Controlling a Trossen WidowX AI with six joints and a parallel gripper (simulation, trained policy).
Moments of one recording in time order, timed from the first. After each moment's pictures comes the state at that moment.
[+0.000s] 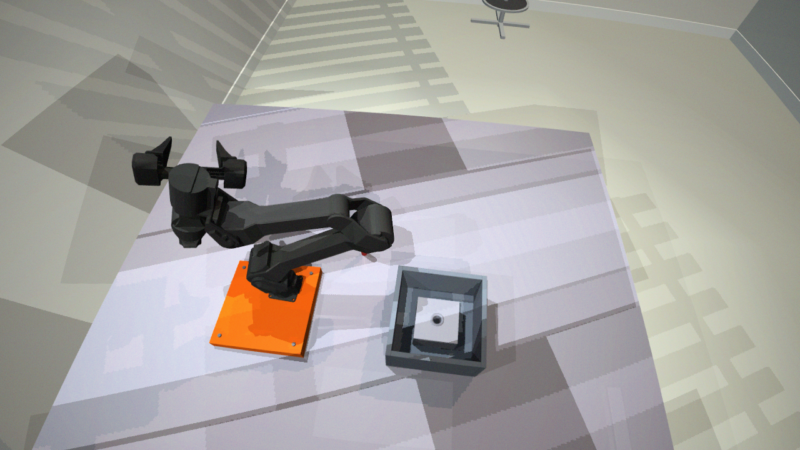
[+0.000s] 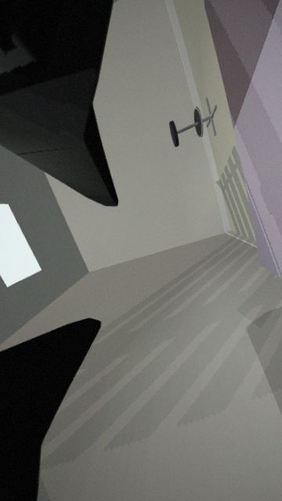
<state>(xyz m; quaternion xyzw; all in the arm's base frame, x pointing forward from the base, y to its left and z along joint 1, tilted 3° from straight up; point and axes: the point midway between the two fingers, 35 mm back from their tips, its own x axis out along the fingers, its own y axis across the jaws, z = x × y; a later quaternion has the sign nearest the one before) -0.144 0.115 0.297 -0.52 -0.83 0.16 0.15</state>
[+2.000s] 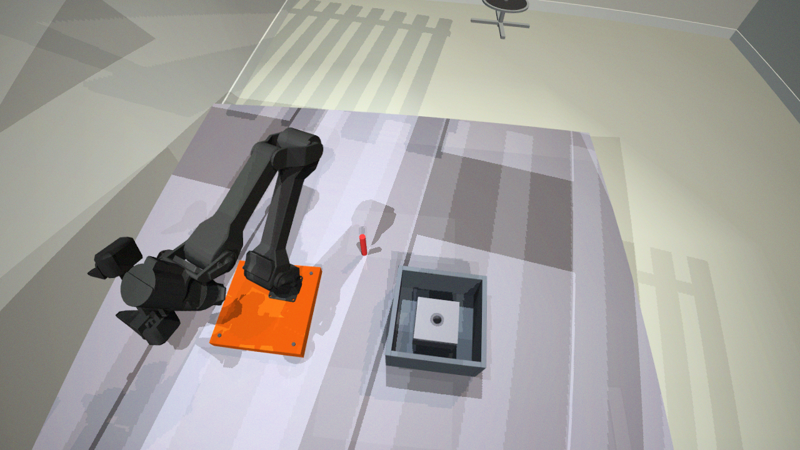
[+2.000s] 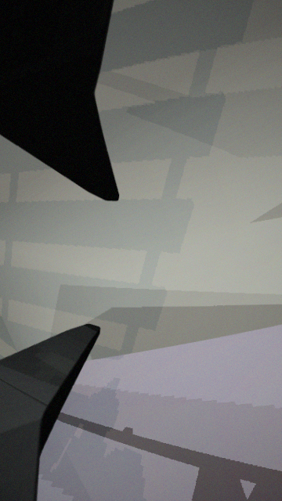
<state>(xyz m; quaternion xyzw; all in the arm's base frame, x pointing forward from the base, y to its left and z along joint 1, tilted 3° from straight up) -0.189 -0.152 0.224 0.09 -0.84 -0.53 -0.03</state>
